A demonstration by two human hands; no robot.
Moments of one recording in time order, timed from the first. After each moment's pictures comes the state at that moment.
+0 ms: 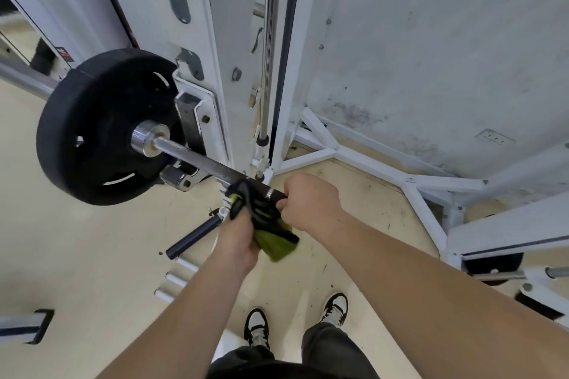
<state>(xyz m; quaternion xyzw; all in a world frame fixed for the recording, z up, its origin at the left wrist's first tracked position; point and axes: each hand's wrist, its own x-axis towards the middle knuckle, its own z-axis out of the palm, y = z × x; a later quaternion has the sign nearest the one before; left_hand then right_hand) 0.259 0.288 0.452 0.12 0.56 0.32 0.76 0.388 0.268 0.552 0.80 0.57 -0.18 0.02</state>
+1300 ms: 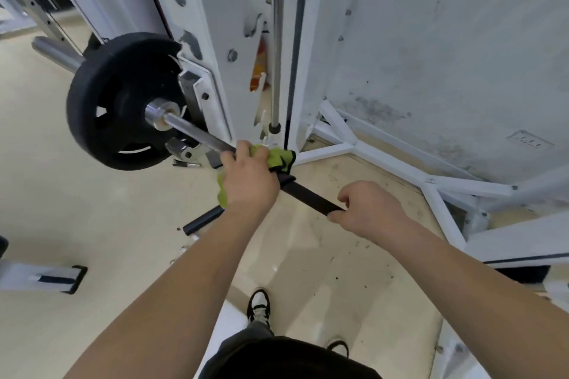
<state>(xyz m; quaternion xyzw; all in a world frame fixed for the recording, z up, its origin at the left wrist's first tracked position) 0.306 0.273 0.518 0.76 0.63 0.08 0.15 0.486 0.166 0.575 0.81 0.53 -0.25 0.05</state>
